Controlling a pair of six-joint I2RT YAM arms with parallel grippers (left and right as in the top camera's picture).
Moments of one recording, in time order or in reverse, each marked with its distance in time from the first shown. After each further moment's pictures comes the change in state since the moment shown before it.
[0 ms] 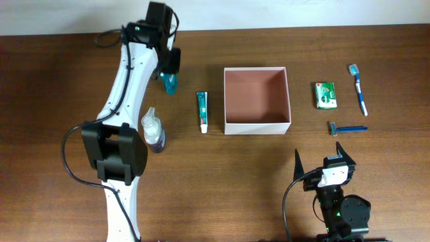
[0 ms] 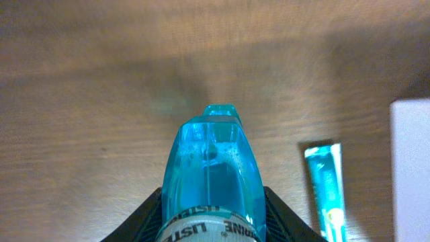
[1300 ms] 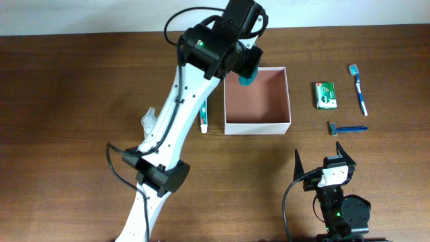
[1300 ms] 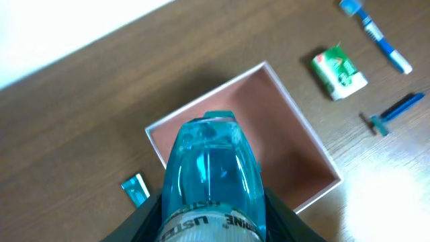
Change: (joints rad) left arm -0.405 0.082 0.566 -0.252 0.083 -0.002; right arm 0.000 0.000 0.000 0.000 0.000 -0.001
